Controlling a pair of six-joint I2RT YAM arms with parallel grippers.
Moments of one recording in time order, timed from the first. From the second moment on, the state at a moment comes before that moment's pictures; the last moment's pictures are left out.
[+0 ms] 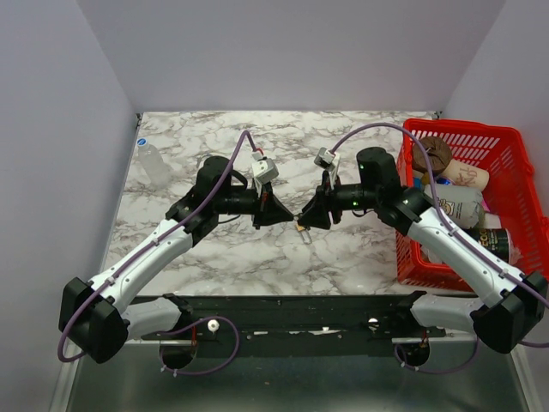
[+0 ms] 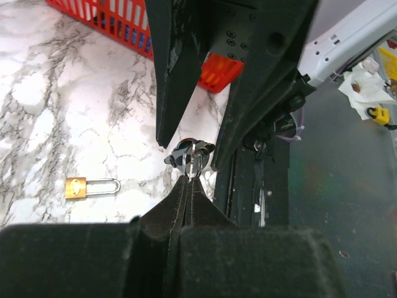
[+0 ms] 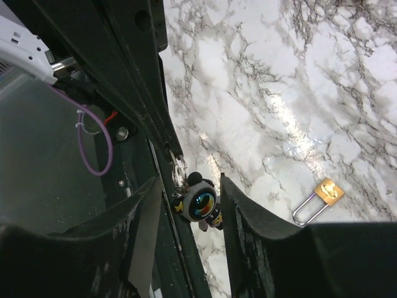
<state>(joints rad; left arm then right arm) -0.59 1.15 0.92 -0.08 0.87 -0.15 0.61 1.20 1.09 -0.40 -0.72 0.05</state>
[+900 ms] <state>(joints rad) -0.60 1.16 0.94 -0.14 0.69 -0.10 0.62 1.19 1.04 -0.45 -0.42 0.03</state>
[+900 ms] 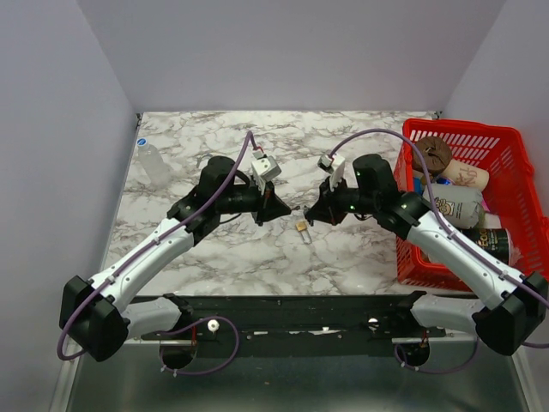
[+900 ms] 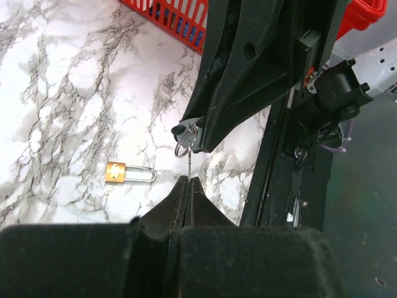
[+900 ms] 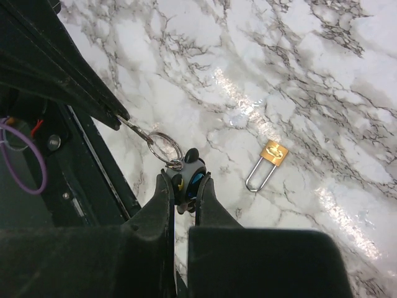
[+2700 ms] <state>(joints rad) -0.60 1.18 0.97 -0.23 0.93 -0.03 0.61 1.18 1.04 -0.35 -0.81 -0.02</state>
